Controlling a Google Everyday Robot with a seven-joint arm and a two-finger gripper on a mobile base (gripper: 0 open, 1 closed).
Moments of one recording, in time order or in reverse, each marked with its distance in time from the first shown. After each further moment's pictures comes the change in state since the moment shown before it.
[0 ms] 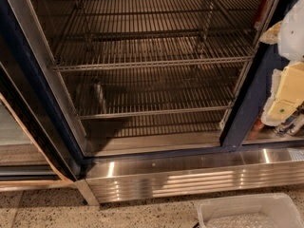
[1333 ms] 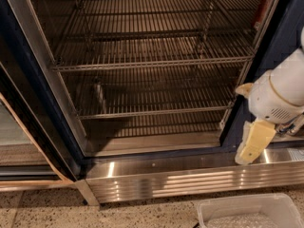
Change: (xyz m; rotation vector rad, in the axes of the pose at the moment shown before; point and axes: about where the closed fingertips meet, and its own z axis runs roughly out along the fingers) arm 0.021 0.033 0.128 -0.105 -0.101 0.016
